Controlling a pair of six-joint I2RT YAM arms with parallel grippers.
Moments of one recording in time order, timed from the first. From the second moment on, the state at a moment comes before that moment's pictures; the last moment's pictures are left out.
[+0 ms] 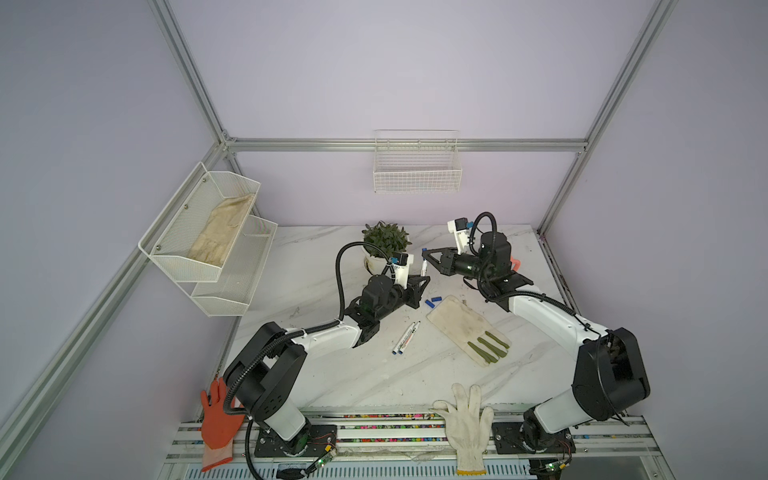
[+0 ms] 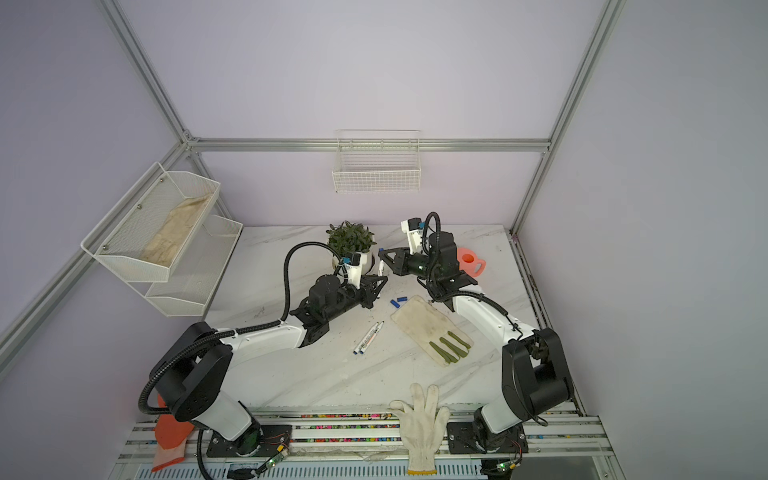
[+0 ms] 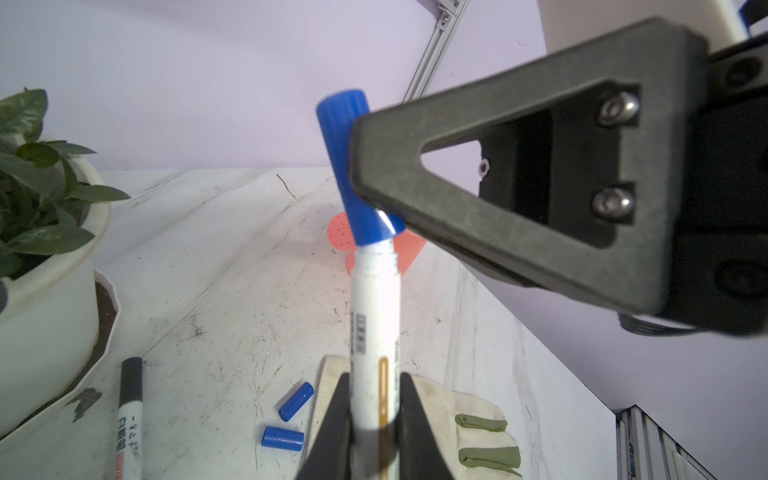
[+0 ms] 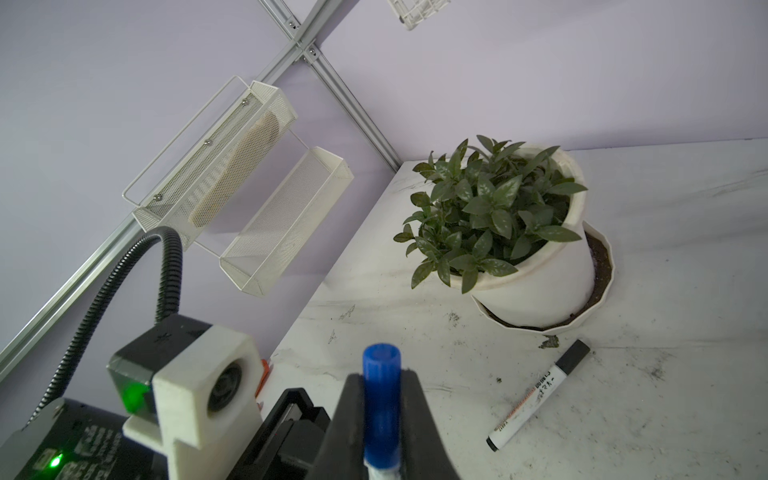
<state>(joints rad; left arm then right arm) -0.68 1.61 0.91 0.60 0.15 -0.41 0.40 1.52 1.11 0.22 -0.66 0.55</state>
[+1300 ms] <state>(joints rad) -0.73 1.69 0.99 0.86 0.09 -0.02 0.37 1.35 1.15 0.10 -0.68 0.27</state>
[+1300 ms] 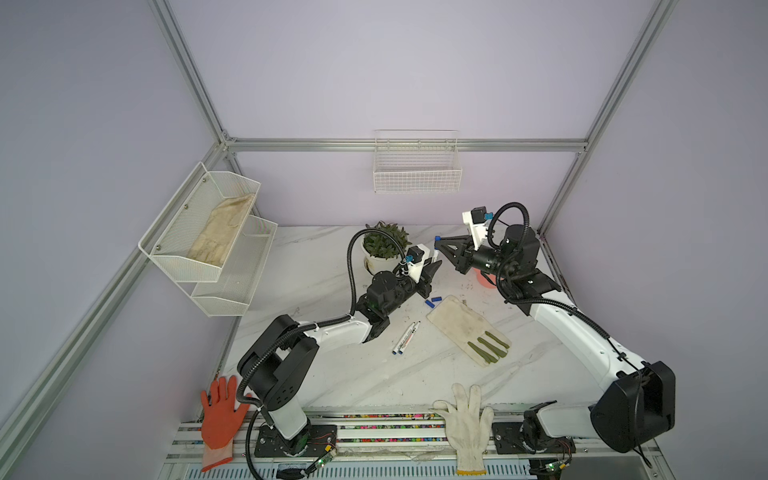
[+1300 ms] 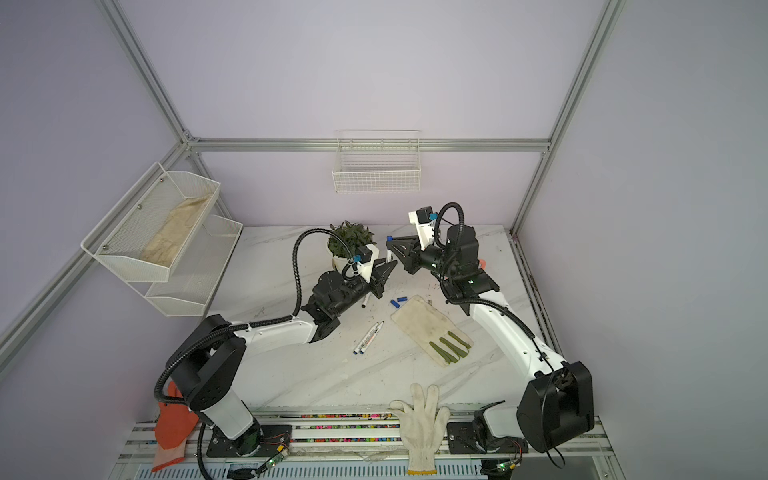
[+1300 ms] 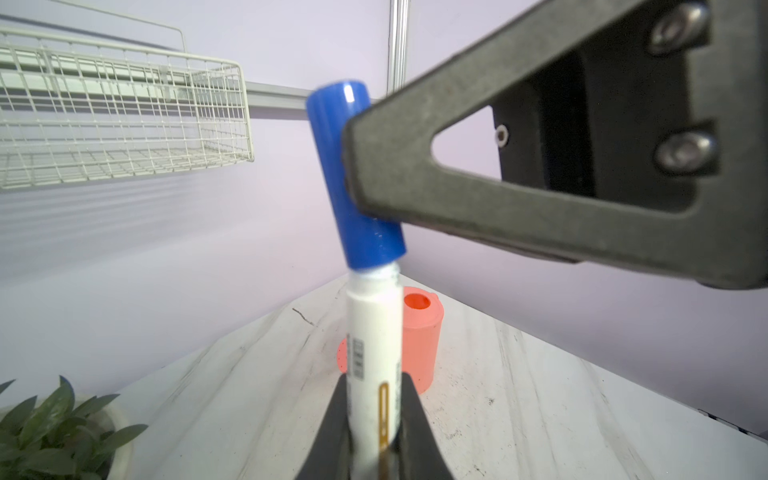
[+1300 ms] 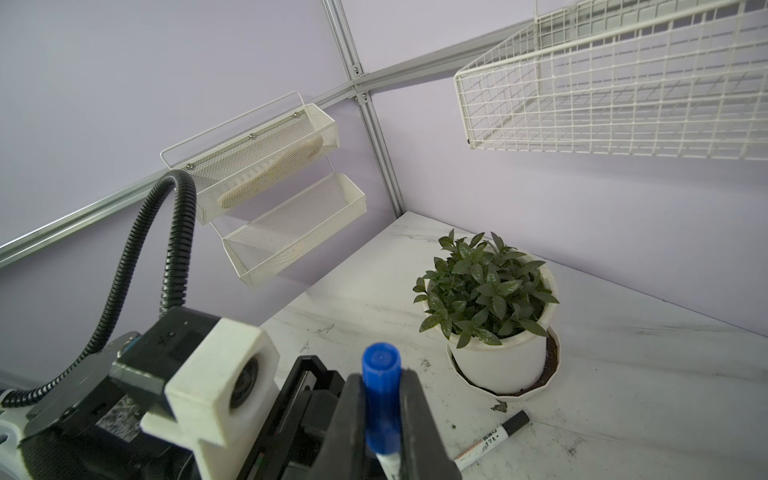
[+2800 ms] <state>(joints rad) -0.77 1.69 0.87 1.01 -0.04 0.03 0.46 1.40 1.28 -0.08 -0.55 0.23</state>
